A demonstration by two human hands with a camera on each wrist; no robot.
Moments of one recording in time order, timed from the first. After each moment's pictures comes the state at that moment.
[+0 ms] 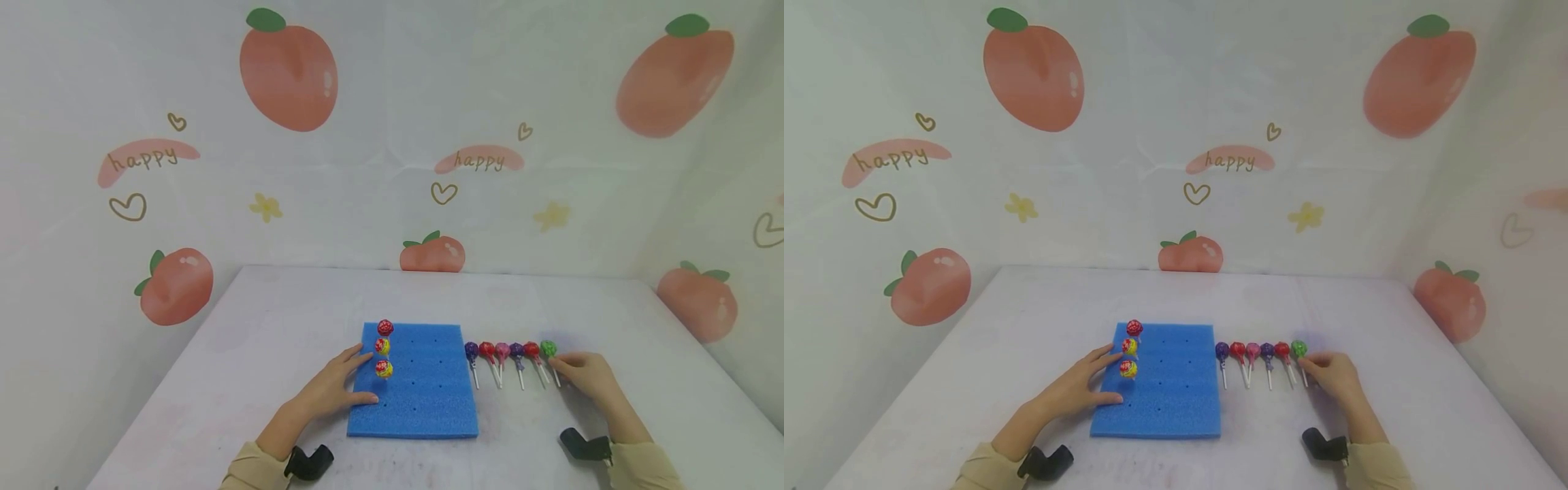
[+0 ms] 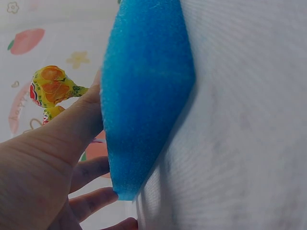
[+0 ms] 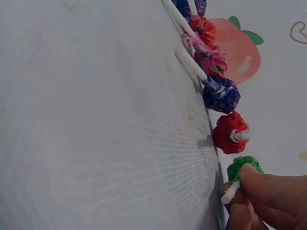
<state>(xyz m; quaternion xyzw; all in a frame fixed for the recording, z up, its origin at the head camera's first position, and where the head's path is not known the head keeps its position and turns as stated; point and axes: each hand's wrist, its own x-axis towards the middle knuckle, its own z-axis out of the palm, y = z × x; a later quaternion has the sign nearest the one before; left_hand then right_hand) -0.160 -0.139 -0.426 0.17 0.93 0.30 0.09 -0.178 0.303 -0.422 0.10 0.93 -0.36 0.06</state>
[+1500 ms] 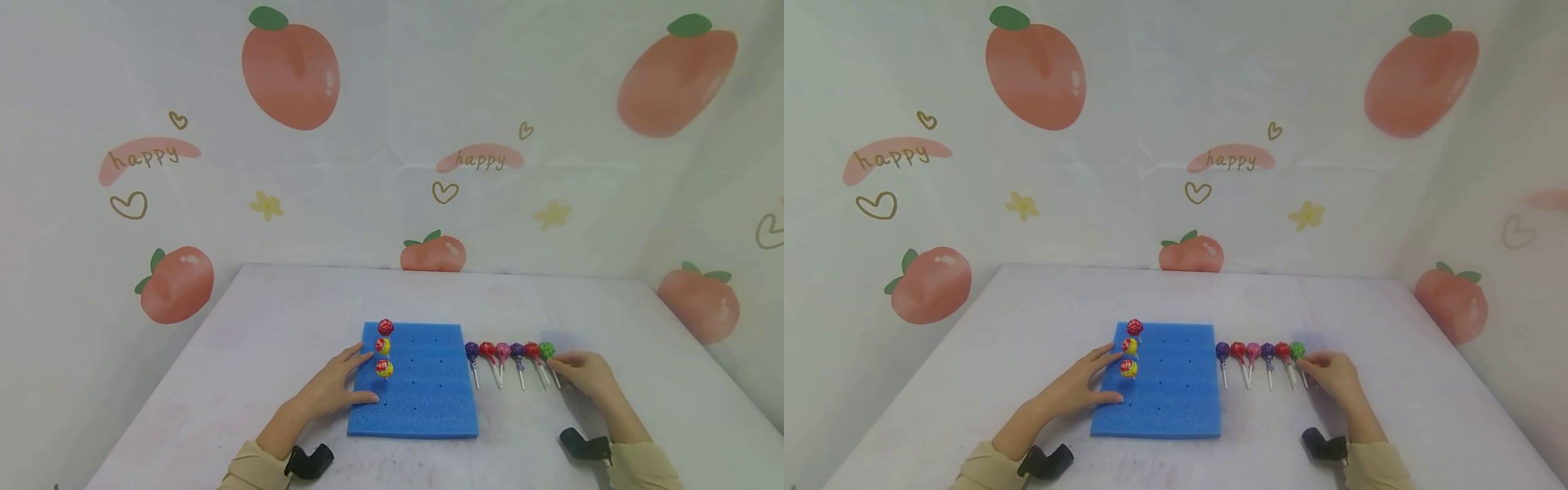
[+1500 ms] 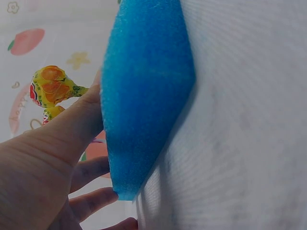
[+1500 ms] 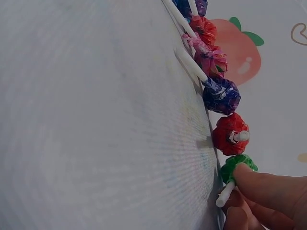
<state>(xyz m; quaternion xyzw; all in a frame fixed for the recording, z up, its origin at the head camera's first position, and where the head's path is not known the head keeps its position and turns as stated) -0.159 -0.138 -0.426 0.17 0.93 0.30 0.09 -0.179 0.303 -0.425 0.10 0.93 -0.36 0.06</state>
